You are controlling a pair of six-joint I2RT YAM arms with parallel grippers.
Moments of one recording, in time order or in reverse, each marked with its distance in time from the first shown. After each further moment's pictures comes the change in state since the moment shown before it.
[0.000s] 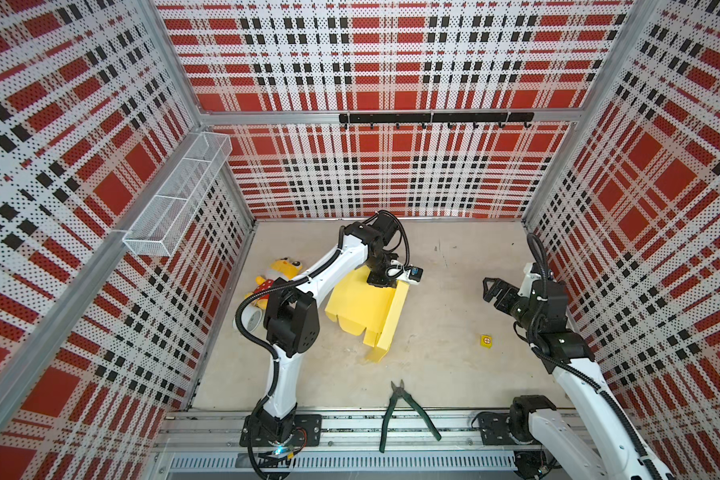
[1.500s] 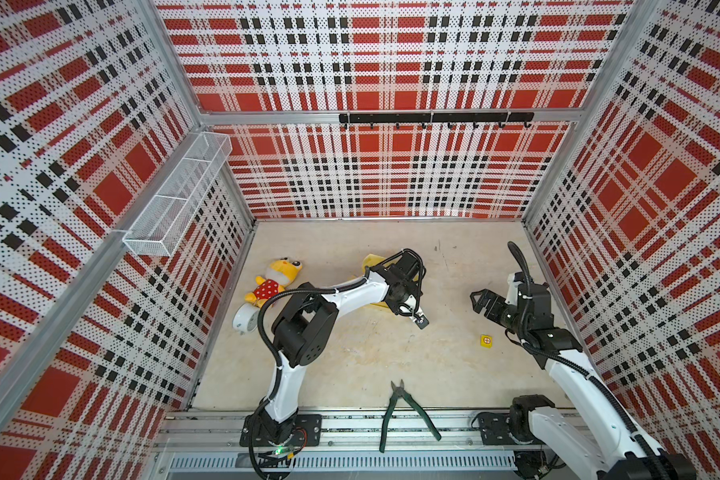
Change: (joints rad) left arm -0.189 -0.059 -0.450 0.608 -0.279 0.438; right arm 0.067 0.098 -0.046 -0.048 -0.093 0.022
